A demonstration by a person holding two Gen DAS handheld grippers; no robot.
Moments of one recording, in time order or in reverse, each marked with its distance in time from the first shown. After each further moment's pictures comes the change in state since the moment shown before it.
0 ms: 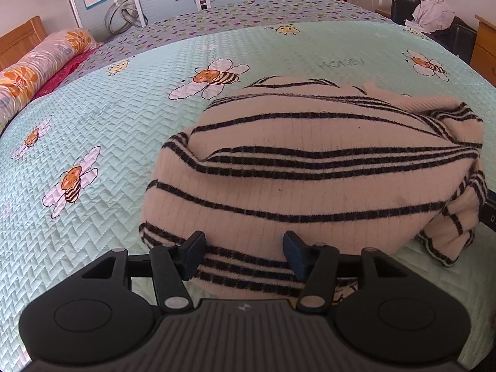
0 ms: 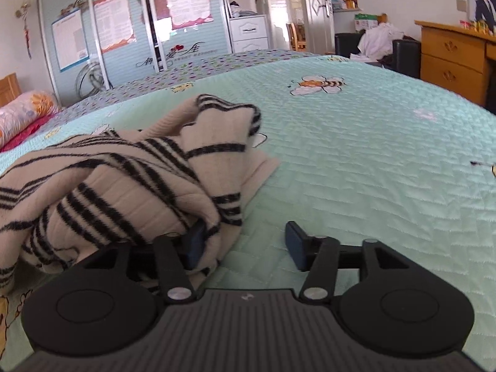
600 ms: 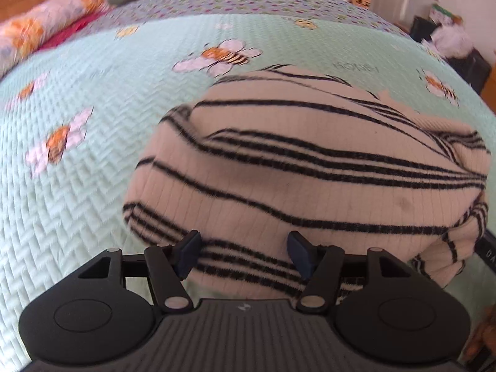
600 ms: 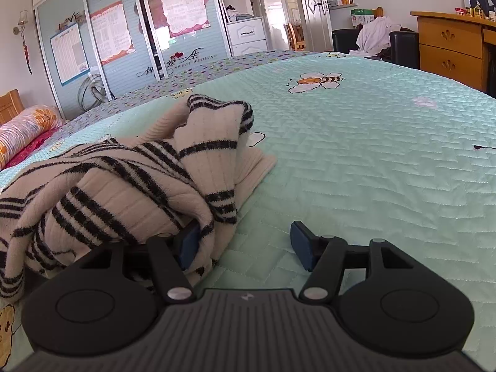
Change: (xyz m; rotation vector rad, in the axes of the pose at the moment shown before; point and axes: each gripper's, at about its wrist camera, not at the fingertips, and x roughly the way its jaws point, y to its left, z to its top) left arm 0.011 0.023 -0.012 -0.244 0.069 -0.077; right arm 0.004 -0.014 -0.002 0.047 -0.017 0.028
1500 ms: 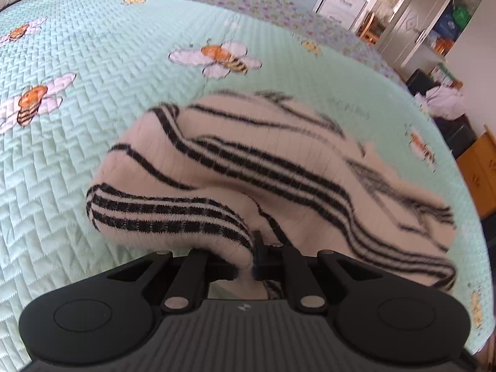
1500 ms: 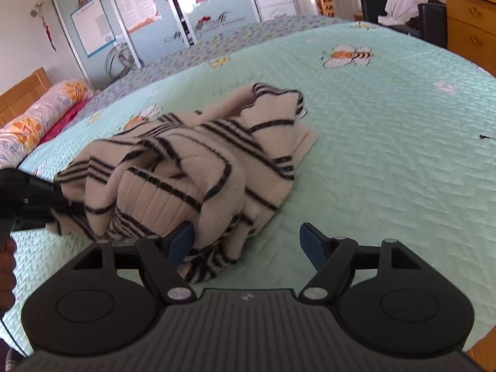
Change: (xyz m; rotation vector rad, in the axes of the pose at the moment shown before) left arm 0.006 0.004 0.047 -0.174 -0.046 -0.173; right arm -0.065 0.032 0.021 -0.004 0.199 0.123
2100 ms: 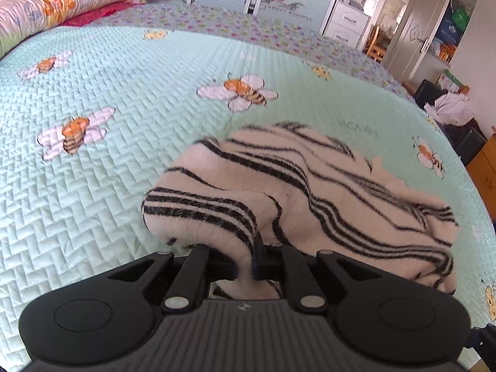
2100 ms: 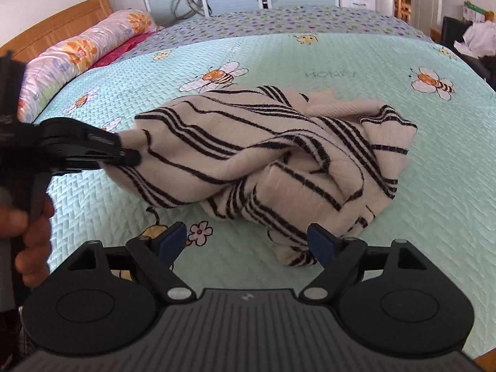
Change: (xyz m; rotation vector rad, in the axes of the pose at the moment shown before) left arm -0.062 0.013 -0.012 0.044 -0.100 0.086; right arm -0.022 0.104 0.019 -0.287 0.152 0.082
